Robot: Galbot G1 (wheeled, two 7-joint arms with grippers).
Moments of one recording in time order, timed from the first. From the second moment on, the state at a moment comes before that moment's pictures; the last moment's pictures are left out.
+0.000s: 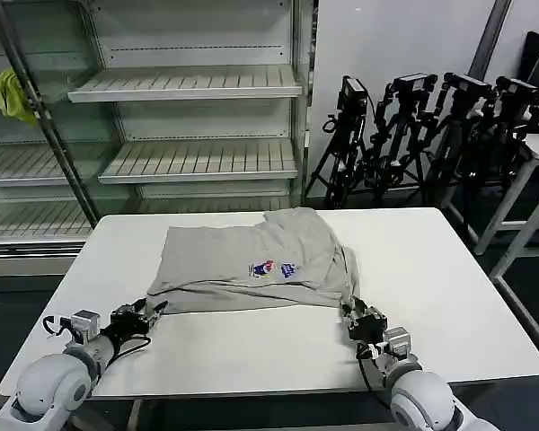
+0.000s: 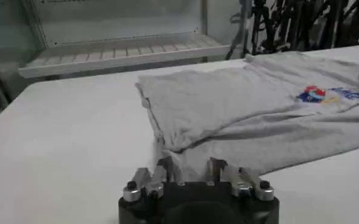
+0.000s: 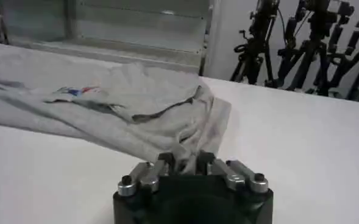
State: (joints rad) left arm 1.28 -0.82 -0.51 -1.91 -0.69 0.52 0.00; right arm -1.15 0.88 0.10 1.93 0.57 -0.36 0.31
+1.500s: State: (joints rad) left arm 1.78 -0.72 -0.78 -2.21 -0.70 0.54 0.00; right arm -1.69 0.57 0.40 2.31 0.63 -0.36 0.34
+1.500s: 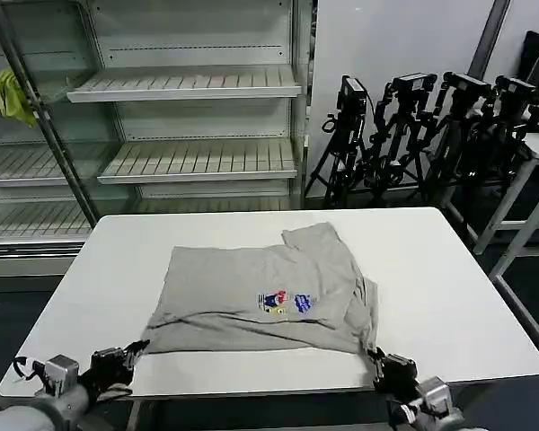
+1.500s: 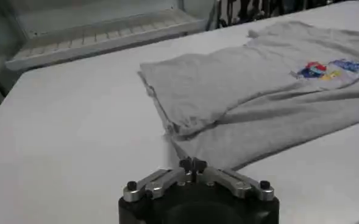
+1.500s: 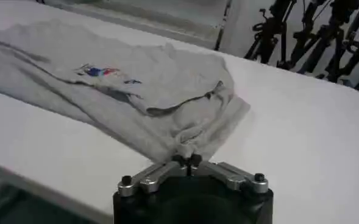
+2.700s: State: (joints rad) left arm 2.02 -0.76 -0.91 -2.35 -0.67 0.57 -0.03; right arm -1.80 0.46 0.53 2.44 0.71 -0.43 0.40
